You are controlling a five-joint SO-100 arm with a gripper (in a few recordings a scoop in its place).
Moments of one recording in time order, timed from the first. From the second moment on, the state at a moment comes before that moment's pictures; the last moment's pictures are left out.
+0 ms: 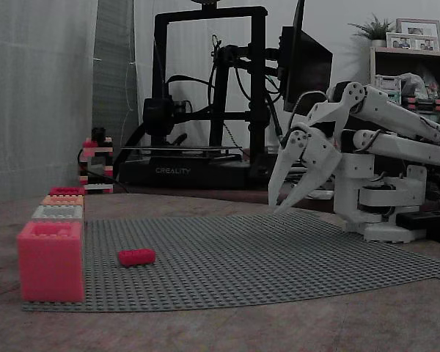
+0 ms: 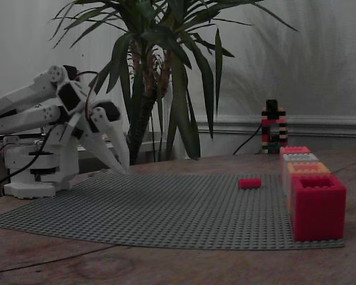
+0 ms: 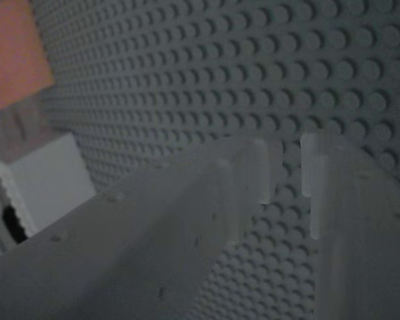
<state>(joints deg) -1.2 183.9 164.8 78.6 0.4</state>
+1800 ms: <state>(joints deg) -10.9 89.9 93.6 70.6 -77.8</state>
